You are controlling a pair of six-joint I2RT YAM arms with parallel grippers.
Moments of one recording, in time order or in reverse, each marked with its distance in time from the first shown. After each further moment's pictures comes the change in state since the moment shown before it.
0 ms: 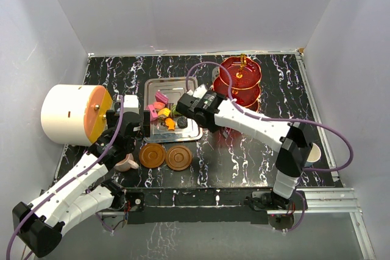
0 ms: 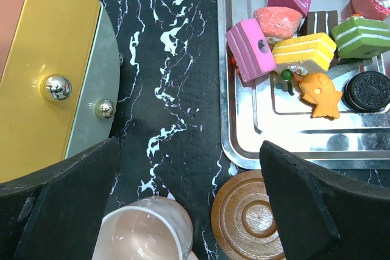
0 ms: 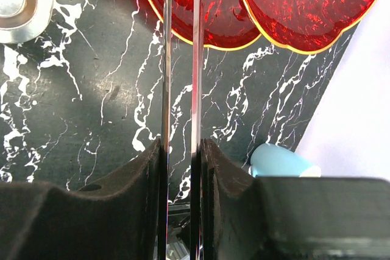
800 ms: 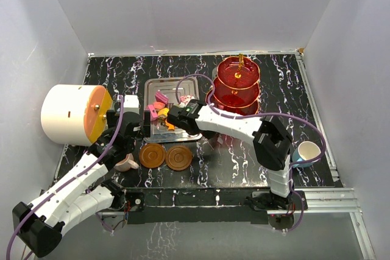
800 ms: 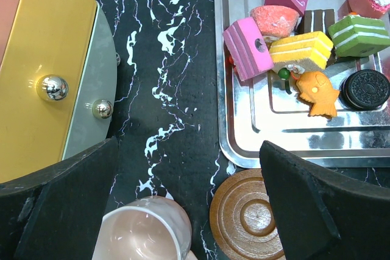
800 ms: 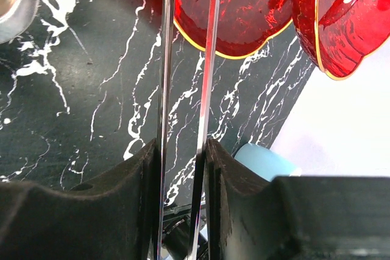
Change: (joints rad) left arm 0.000 0.000 0.000 0.000 0.011 0.000; right arm 0.029 0.198 -0.012 0.002 0.080 -0.021
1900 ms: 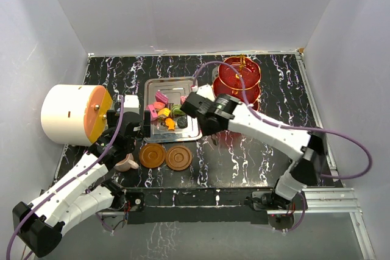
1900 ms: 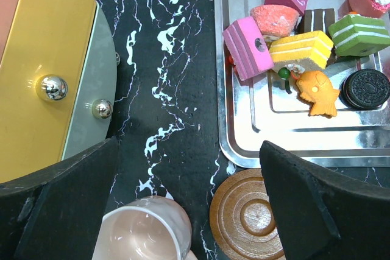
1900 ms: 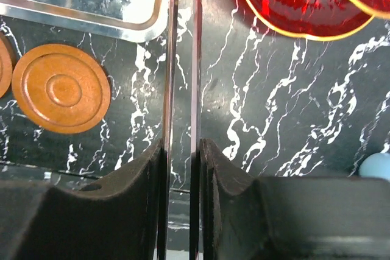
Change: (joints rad) left arm 0.000 0.002 0.000 0.000 0.001 0.000; right arm 0.006 -0.272 0.005 0.114 -0.268 0.193
